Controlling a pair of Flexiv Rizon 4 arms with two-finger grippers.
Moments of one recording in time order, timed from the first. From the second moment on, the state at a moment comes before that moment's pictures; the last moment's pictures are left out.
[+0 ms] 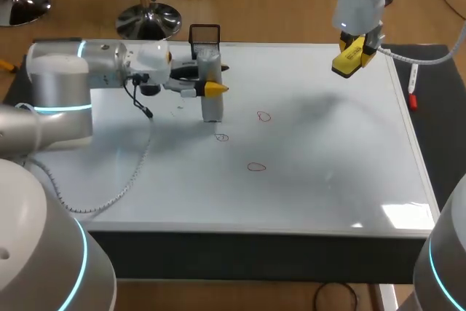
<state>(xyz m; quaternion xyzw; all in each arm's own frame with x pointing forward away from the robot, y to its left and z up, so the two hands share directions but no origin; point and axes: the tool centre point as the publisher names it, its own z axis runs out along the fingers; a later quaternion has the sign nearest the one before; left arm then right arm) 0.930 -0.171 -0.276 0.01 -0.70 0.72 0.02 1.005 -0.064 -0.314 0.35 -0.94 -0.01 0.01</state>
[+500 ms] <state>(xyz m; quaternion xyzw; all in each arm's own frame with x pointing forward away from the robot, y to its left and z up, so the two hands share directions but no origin) 0.994 -0.113 -0.251 0.06 -0.70 0.71 -0.06 1.005 -0.064 -0.314 0.35 -0.94 -0.01 0.01</state>
